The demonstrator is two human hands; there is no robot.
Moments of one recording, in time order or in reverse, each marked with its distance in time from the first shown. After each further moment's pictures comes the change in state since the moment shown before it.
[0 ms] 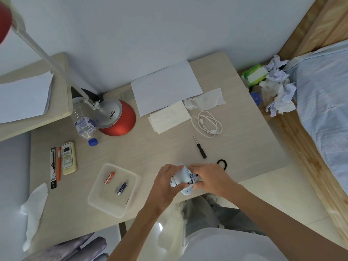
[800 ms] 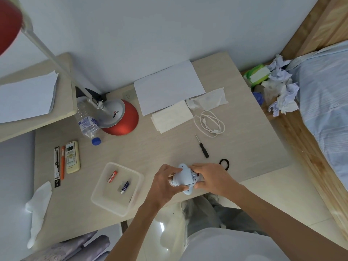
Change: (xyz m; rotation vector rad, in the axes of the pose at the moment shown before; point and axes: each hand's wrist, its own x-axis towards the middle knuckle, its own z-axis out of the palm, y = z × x) left_hand 0.003 -0.025 0.000 -0.059 0.013 -0.049; right_hand -0.003 -0.002 0.001 0.081 0.043 -0.038
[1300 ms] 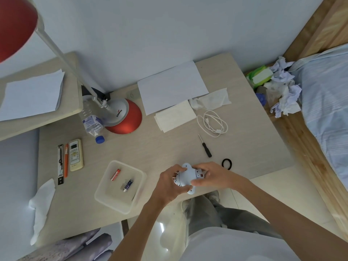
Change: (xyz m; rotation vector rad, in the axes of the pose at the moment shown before) left_hand -0.001 0.008 0.004 -0.070 -0.036 -0.036; right_hand 0.001 -0.015 -0.028 0.580 -0.250 0.181
